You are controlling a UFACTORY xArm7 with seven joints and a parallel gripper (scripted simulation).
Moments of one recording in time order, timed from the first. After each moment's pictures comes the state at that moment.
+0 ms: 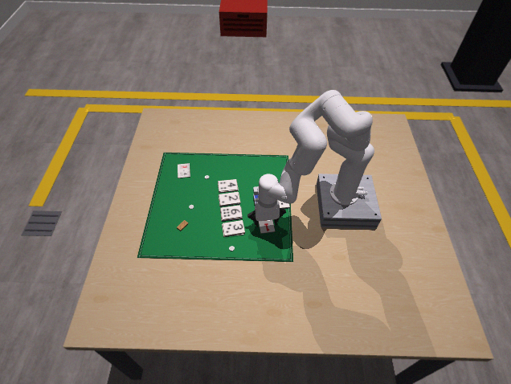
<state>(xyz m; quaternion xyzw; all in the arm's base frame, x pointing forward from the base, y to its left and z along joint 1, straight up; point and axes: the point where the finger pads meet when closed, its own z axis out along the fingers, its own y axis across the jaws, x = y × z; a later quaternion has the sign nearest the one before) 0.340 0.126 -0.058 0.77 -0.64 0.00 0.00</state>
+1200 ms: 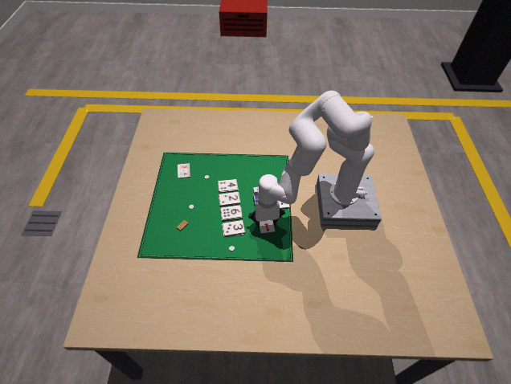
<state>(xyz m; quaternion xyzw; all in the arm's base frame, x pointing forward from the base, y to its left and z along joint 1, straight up) 0.340 0.126 -0.060 0.77 -0.64 0.00 0.00</state>
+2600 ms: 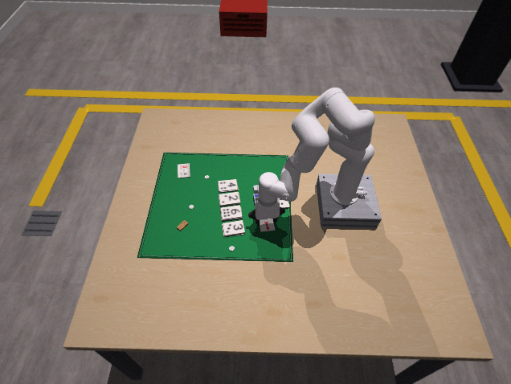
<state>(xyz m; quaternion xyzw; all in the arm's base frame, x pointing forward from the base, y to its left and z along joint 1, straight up) 0.340 0.126 -0.048 0.77 -0.64 0.00 0.00</state>
